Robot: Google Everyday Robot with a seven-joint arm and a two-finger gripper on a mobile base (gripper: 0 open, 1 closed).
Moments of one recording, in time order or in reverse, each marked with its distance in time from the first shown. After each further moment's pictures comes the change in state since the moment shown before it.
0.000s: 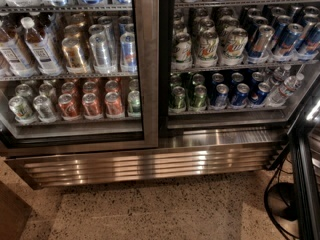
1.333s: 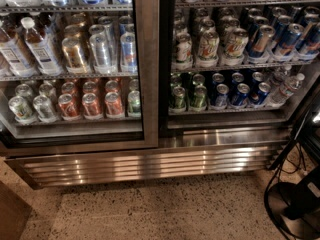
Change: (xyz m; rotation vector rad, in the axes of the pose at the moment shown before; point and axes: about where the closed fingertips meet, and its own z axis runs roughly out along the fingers) arm 0.007 -0.121 0.093 0.153 -0.345 0.031
